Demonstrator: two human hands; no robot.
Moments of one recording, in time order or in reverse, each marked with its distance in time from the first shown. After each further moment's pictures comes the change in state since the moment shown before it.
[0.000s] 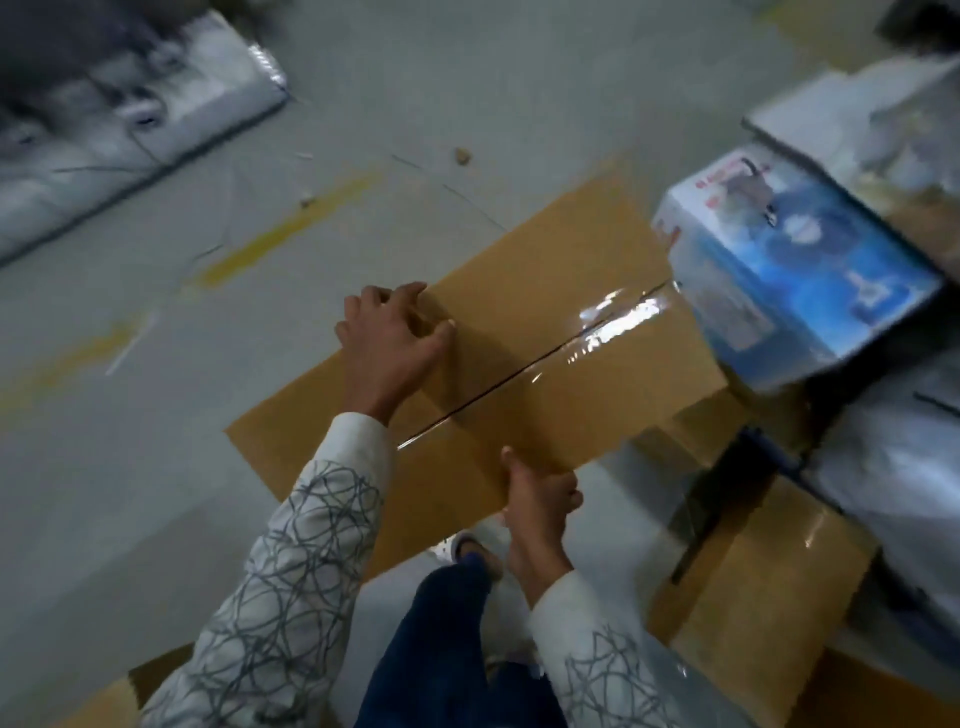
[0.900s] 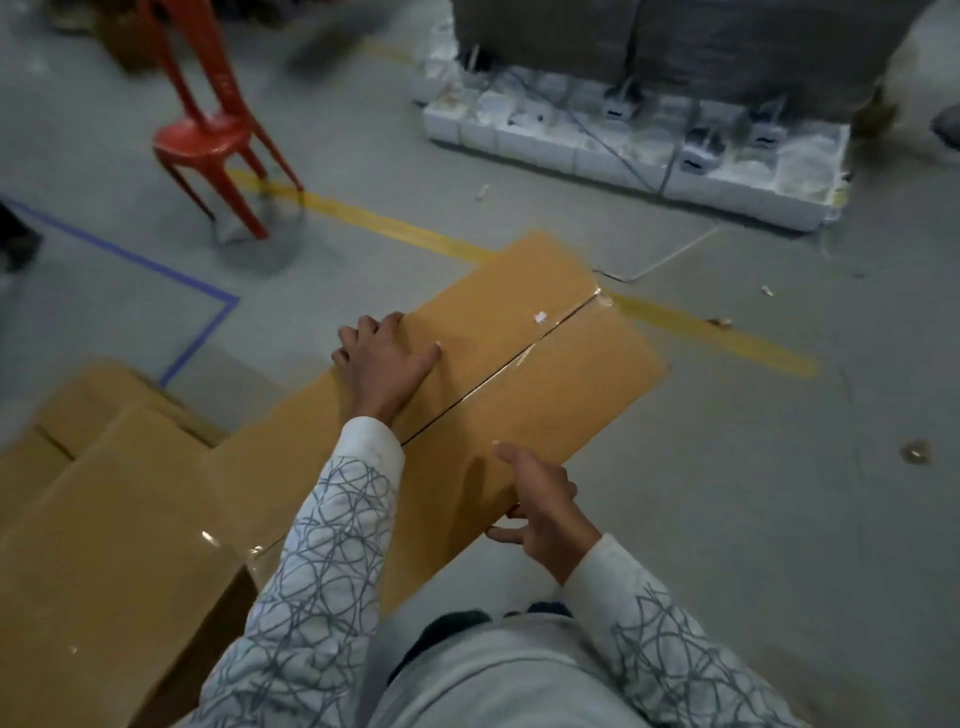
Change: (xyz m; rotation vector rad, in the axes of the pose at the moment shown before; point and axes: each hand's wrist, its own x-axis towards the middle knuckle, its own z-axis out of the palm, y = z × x) left_hand 0.029 -0.338 -0.253 0.105 0.595 -1.104; right_hand -0.158 -0.132 0.391 -0.963 -0.895 -0.104
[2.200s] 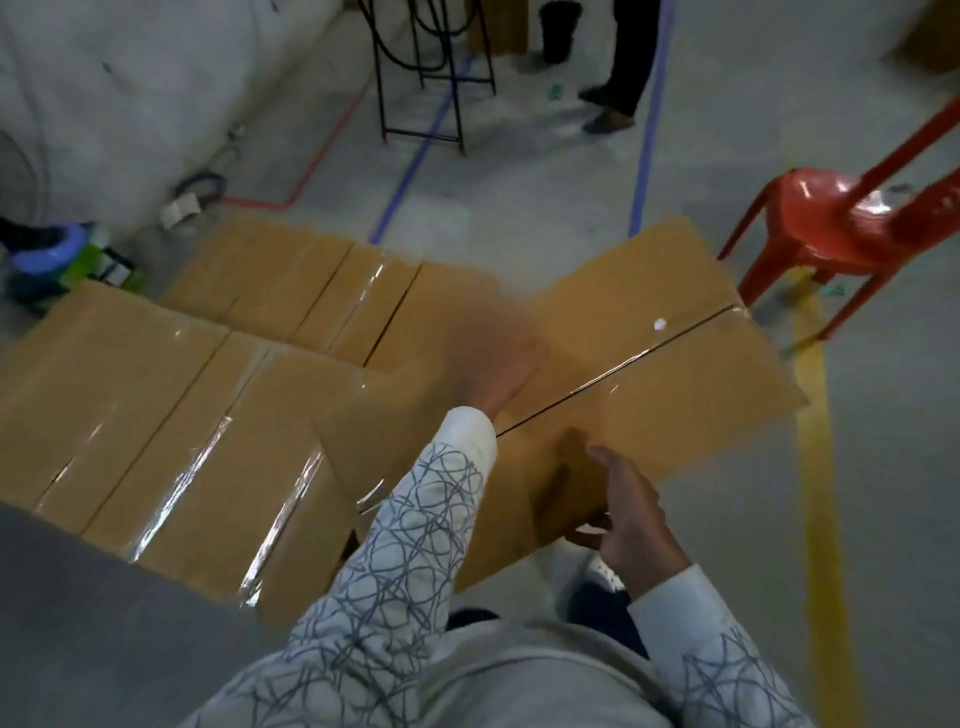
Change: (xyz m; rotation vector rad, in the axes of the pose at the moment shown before) left_hand 0.500 -0.397 -0.179 -0.190 0.474 -1.103; right_hand 0.238 -0.339 0.719 -1.078 -0.482 -0.056
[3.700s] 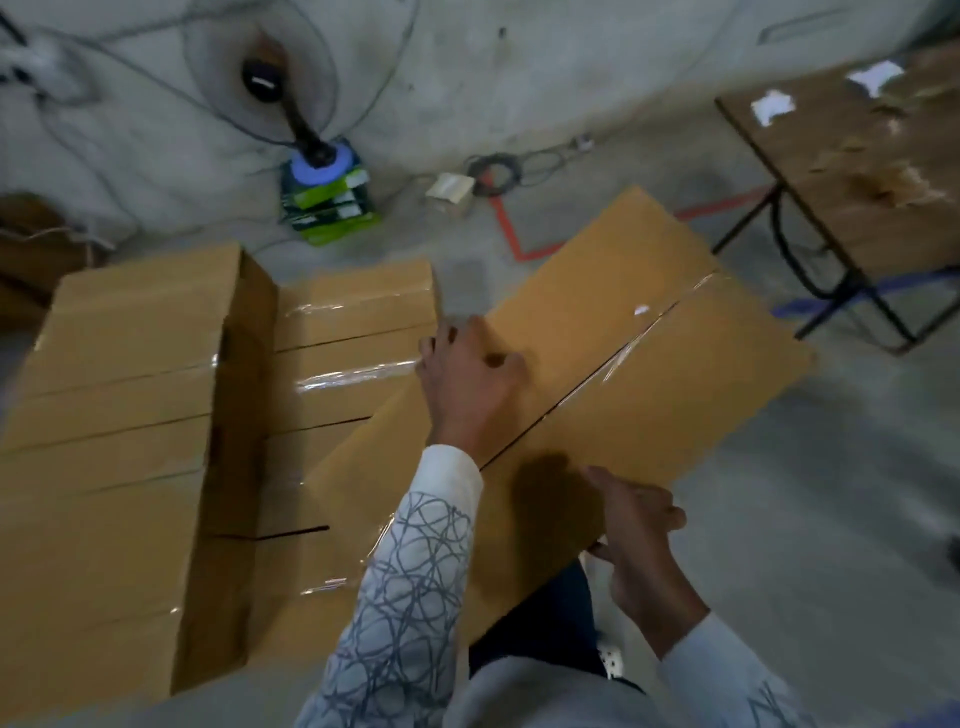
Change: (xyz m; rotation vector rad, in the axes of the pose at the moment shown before) left_hand 0.916 -0.043 -0.176 -0.207 0.687 -0.997; right_hand 0.388 -0.833 0.674 -0.977 -0.522 -0.408
